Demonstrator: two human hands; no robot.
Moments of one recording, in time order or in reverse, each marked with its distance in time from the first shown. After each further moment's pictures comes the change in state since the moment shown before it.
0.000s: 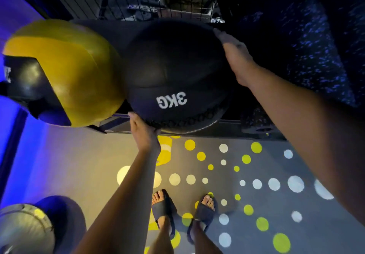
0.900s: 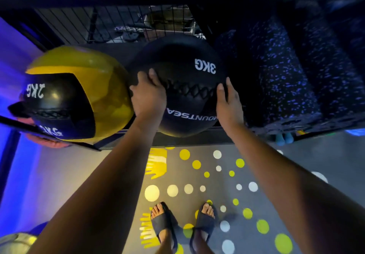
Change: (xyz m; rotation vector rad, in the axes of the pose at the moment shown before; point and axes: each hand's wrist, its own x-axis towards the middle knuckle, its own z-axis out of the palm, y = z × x) left_hand -0.036 0.098 0.107 1.142 -0.063 0.522; right_hand -0.098 0.070 -0.015 -0.197 0.261 -0.109
